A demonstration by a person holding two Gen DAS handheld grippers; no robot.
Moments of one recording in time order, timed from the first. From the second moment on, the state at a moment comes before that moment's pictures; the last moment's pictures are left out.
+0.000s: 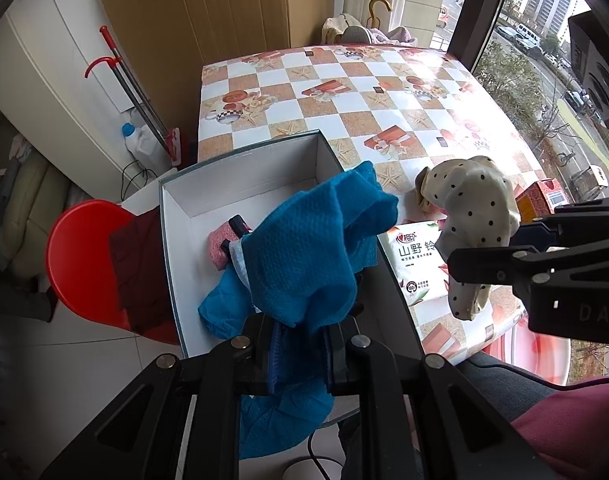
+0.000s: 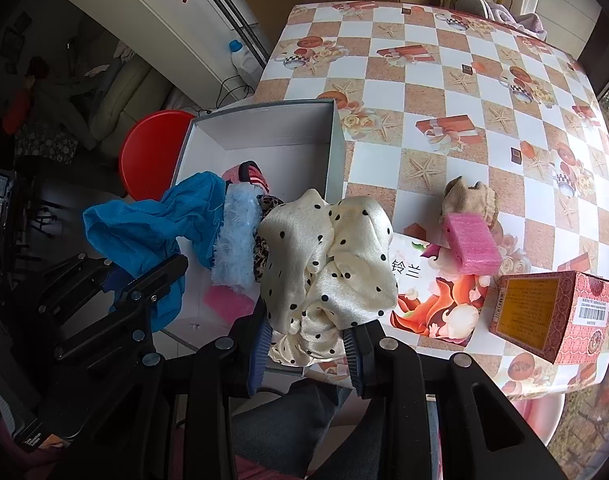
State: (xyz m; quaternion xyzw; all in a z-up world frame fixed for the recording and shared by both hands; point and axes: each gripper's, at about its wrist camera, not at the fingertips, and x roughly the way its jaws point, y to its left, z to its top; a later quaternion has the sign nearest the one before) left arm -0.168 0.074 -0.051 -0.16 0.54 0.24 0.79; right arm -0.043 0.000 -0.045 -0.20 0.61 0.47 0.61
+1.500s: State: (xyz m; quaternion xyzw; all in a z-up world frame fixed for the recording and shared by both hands) left arm -0.197 0.101 -0.095 -0.23 0.59 0.28 0.72; right arm -0.075 0.062 -0.051 -0.27 0.58 0.53 0.56
